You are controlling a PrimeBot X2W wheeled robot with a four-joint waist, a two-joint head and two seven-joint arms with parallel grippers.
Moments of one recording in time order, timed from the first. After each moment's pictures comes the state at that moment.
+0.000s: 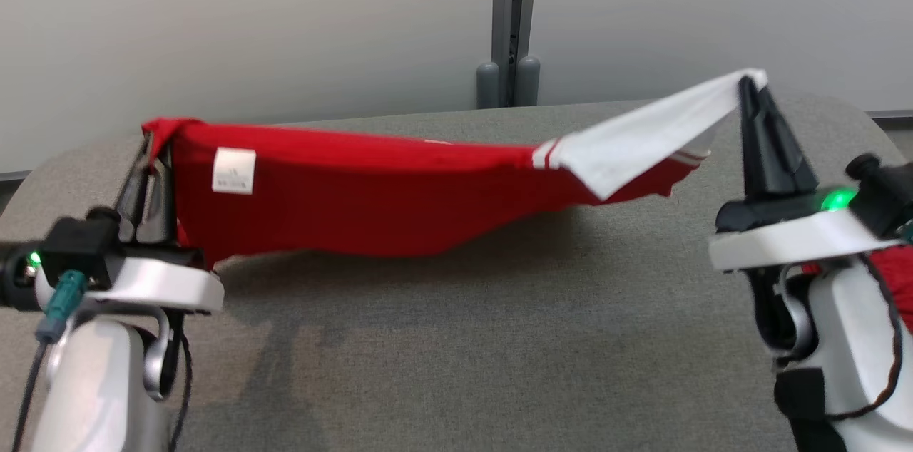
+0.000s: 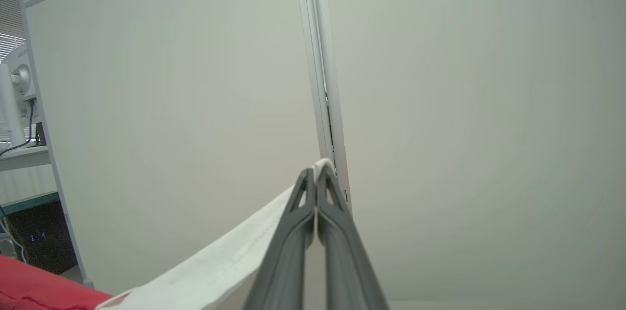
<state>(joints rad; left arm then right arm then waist) -0.31 0.14 0.06 0.26 -0.04 -0.04 -0.26 -0.41 -0.07 0.08 0.23 0.29 0.13 -0.26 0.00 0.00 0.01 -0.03</state>
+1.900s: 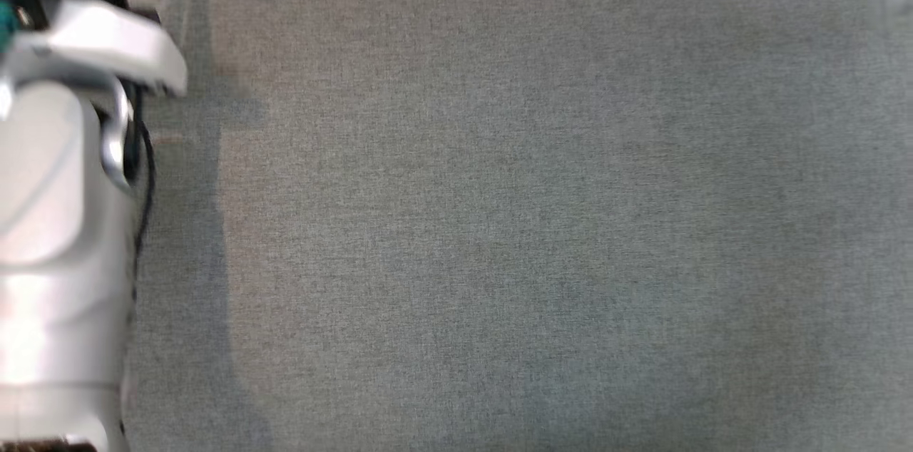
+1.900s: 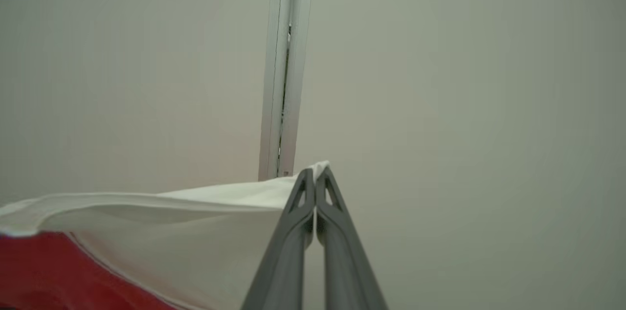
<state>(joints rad) -0.93 0.21 -0.07 0.64 -0.08 0.01 -0.26 -0.97 -0.25 0.01 0.33 0.16 0.13 -0.26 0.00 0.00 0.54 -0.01</state>
